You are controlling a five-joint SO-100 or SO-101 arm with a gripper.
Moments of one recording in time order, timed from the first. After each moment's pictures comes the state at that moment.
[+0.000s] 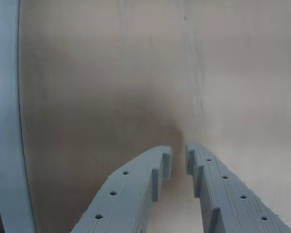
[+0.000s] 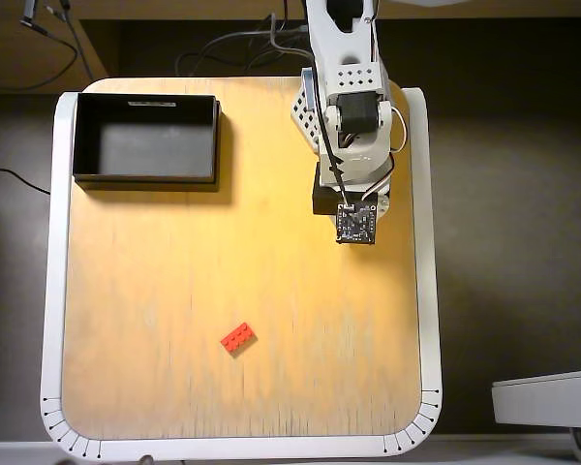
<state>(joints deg) -0.4 183.8 172.7 75.8 168.4</state>
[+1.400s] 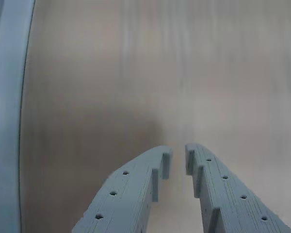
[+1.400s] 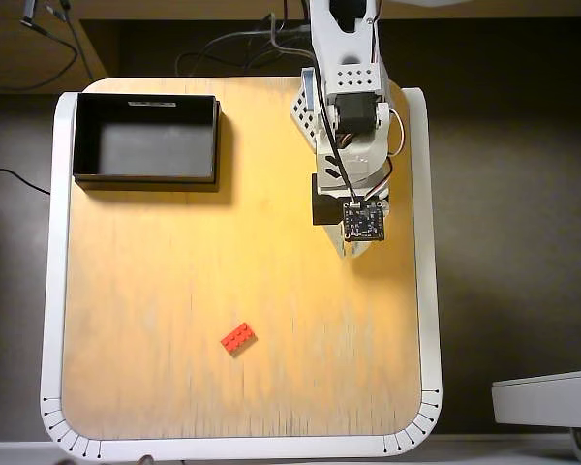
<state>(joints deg) 2.7 183.8 172.7 65.0 177.5</state>
